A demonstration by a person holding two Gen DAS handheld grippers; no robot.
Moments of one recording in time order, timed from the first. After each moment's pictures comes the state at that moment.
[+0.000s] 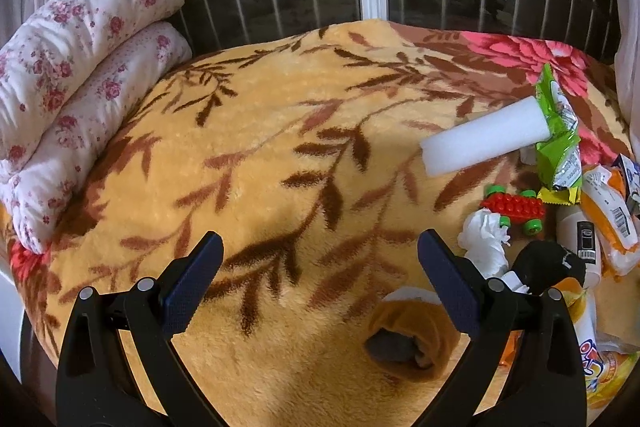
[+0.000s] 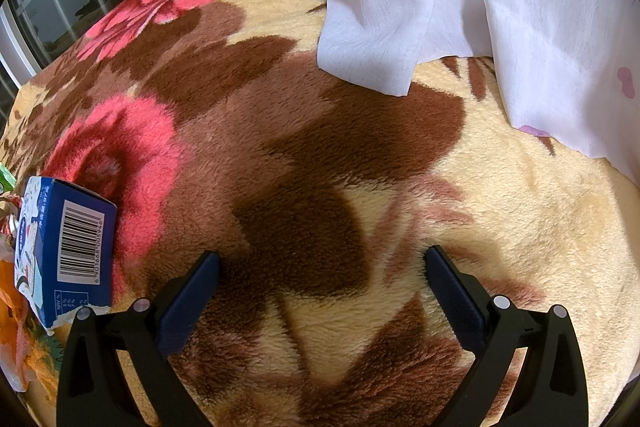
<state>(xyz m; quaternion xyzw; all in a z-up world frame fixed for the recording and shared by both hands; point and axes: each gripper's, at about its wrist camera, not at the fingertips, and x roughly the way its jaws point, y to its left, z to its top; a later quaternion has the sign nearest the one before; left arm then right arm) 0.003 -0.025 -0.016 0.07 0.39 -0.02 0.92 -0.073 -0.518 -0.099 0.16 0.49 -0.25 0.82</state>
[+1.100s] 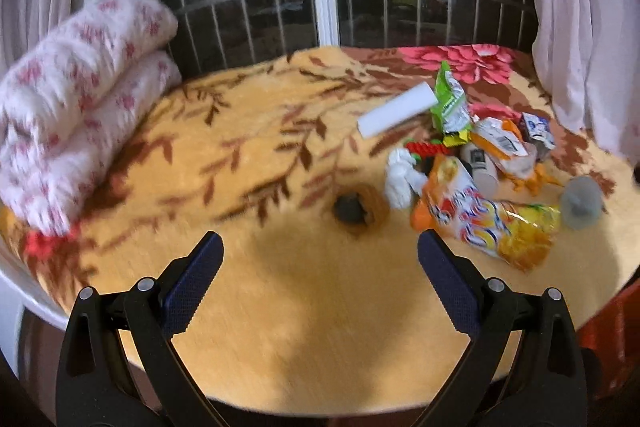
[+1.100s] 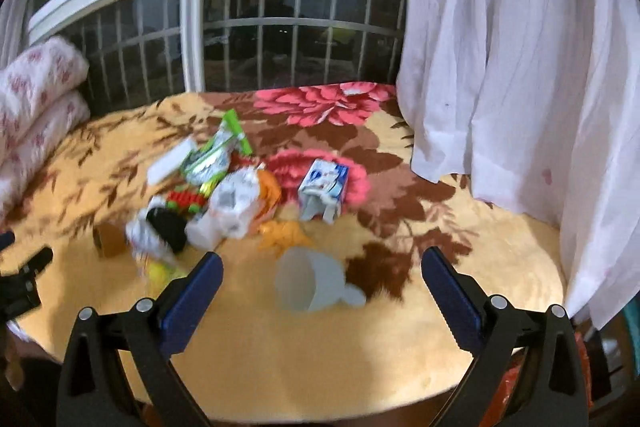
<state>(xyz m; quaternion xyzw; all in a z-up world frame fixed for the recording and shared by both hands) -0.135 0.001 0.023 0.06 0.35 -0.10 0.93 -0.249 -0.269 0.042 0.01 0.31 -0.19 0.93</state>
